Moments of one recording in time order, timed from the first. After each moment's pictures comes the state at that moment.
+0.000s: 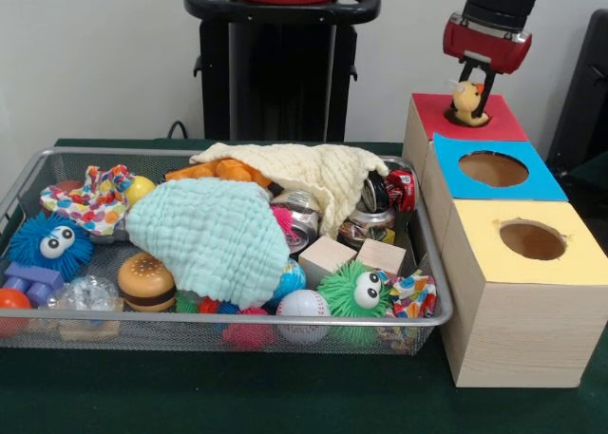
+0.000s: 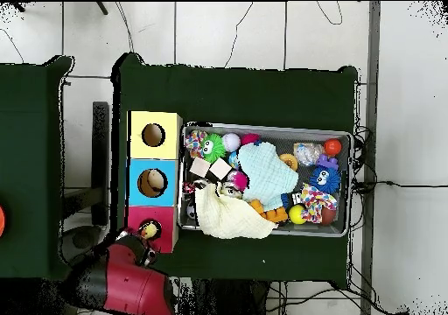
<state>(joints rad) 0.55 -0.69 -0.38 2.08 0.54 0.21 2.08</state>
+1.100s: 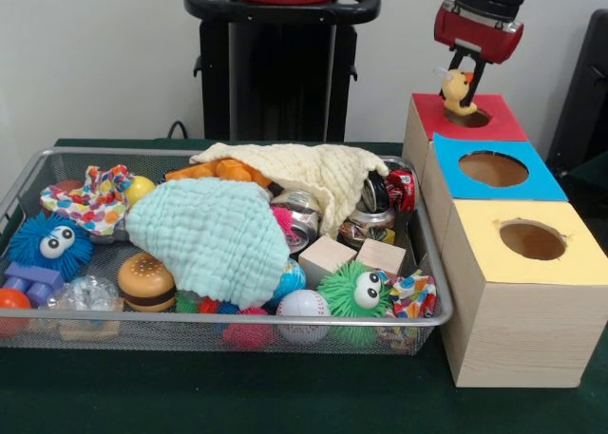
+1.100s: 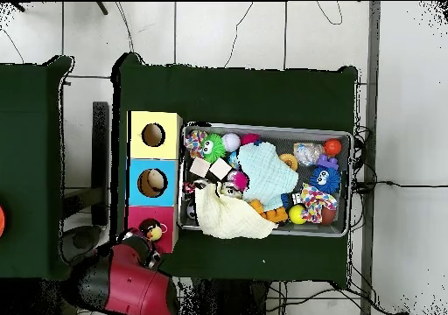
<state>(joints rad) 0.58 -0.68 -0.46 2.05 0.54 0.30 2.08</state>
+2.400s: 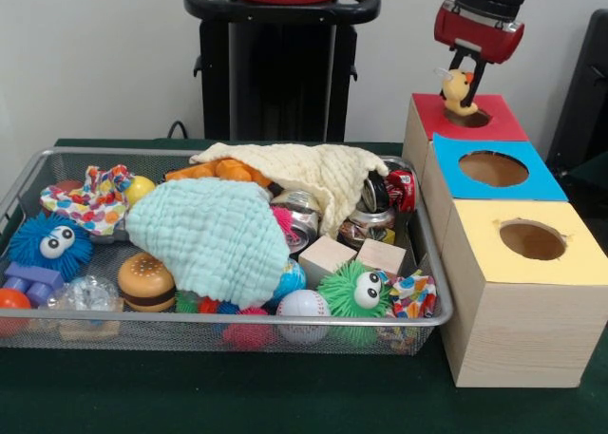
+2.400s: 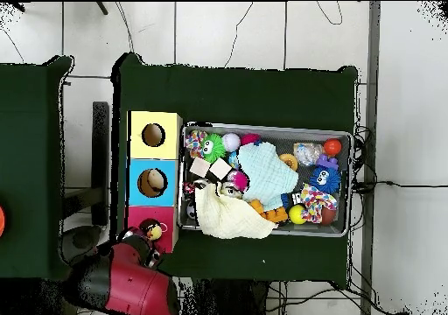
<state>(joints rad) 0.58 -0.68 -0.46 2.05 0.56 0.30 2.08</state>
